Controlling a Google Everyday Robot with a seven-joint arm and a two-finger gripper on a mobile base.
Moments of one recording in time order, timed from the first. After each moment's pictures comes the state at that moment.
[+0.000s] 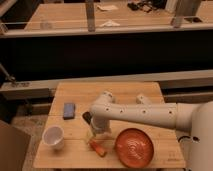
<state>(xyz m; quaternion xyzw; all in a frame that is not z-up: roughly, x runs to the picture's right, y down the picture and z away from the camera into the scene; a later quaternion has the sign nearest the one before) -0.041 0.259 0.774 -0.15 -0.37 -0.77 0.49</state>
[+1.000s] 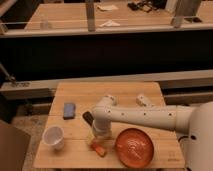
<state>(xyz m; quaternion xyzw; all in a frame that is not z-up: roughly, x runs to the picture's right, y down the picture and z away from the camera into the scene) -0.035 0.272 0.787 -0.14 -0.38 -0.77 0.49</state>
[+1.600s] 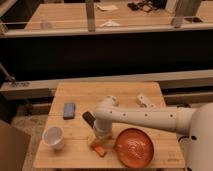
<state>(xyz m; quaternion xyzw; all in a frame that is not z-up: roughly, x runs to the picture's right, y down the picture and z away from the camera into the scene) -0.033 0.277 0.793 -0.14 -0.39 -0.77 0.49</state>
